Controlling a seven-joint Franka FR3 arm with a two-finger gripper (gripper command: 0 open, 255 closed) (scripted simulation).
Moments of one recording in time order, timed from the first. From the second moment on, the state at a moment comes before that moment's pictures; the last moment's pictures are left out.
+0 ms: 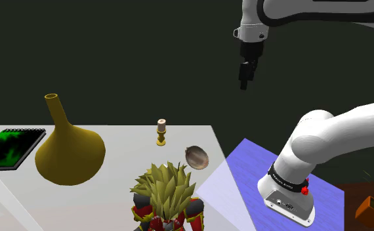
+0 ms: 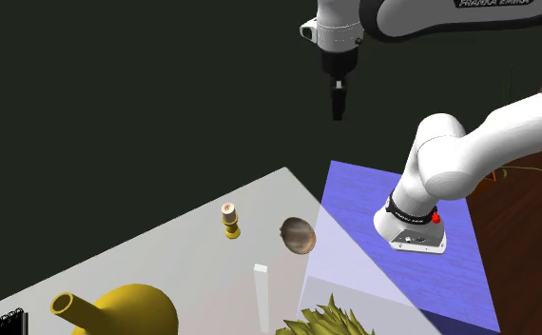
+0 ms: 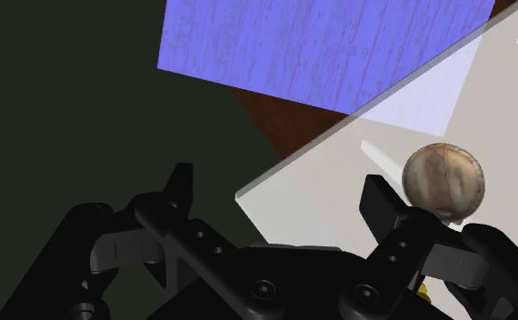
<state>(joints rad) -0.01 -0.79 0.06 -2.41 -0.10 1.48 -0.12</state>
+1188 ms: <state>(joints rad) 0.08 -0.37 0.23 -2.36 0.02 1.89 0.03</state>
